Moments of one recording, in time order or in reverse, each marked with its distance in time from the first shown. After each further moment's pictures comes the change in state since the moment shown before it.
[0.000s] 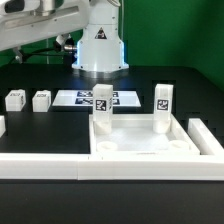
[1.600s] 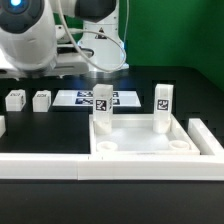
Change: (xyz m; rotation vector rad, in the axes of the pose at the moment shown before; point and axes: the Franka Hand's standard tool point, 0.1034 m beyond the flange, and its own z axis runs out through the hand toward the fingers) arm -0.005 0.001 0.064 0.232 -0.502 0.406
